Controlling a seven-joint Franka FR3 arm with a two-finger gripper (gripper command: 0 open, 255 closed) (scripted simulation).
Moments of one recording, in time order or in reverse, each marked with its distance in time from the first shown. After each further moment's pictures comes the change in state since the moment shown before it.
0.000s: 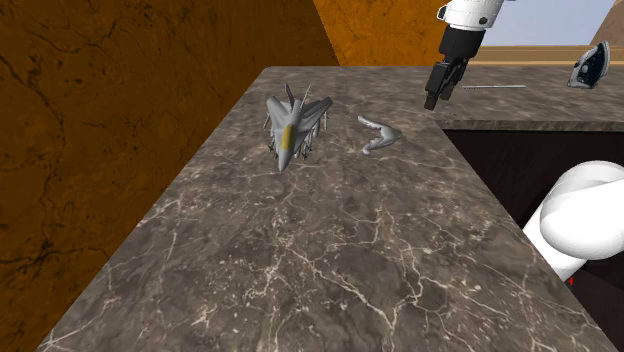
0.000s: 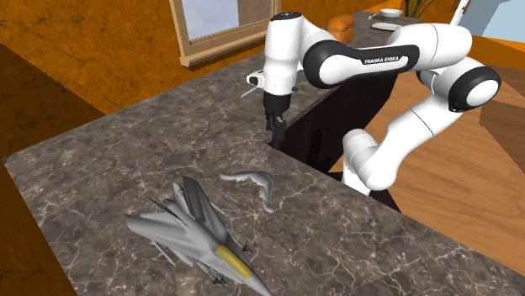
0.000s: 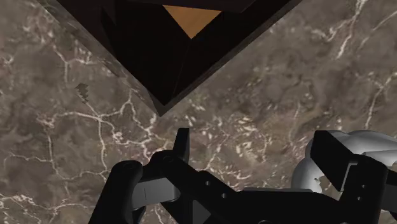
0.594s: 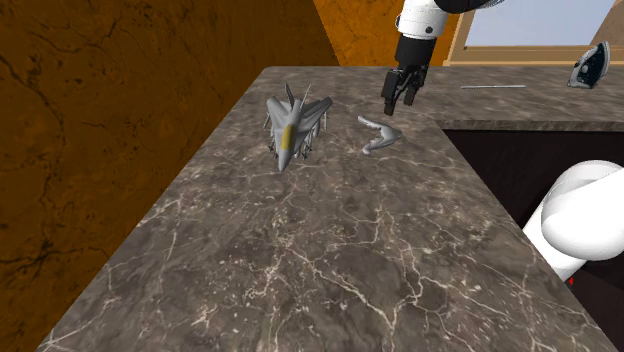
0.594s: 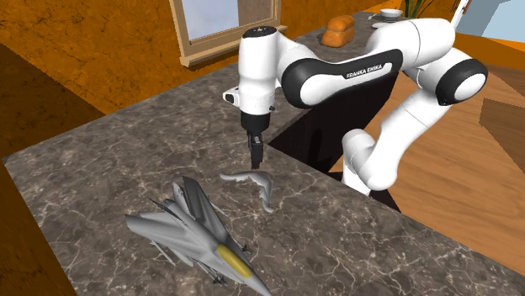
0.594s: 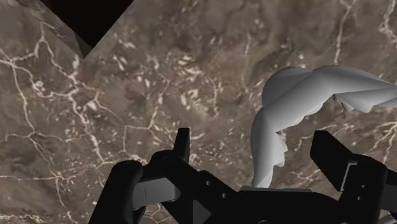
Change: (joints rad) arm 0.028 0.207 0.116 0.103 0.052 0.100 0.147
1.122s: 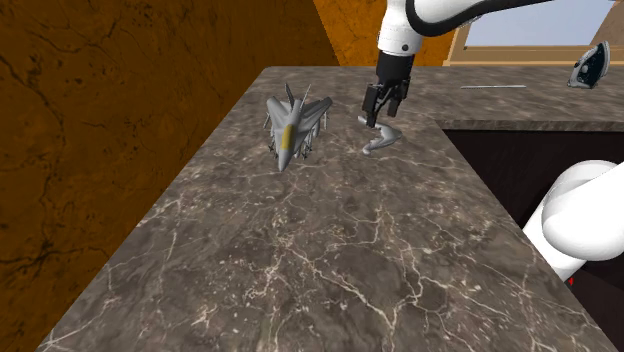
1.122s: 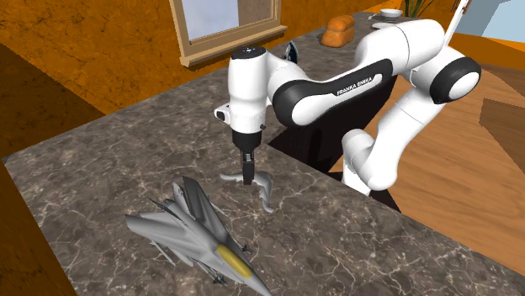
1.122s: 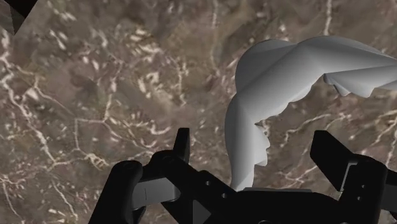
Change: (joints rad) arm 0.012 0.085 0.051 -0.007 0.014 0.090 0.066
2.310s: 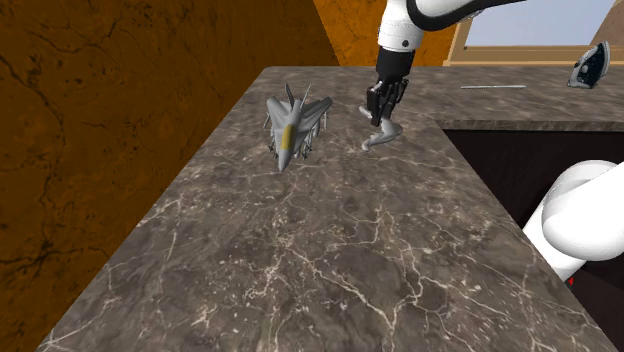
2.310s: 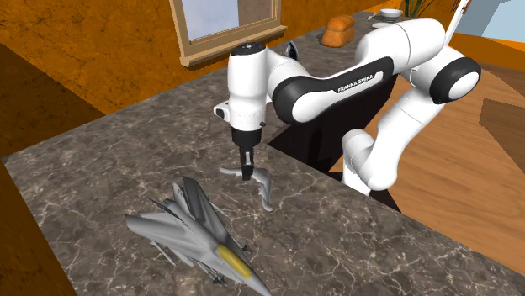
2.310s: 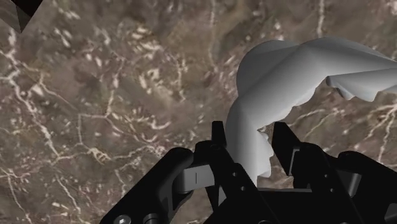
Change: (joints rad) arm 0.000 0.002 0.001 0.022 0.000 -0.019 0.003
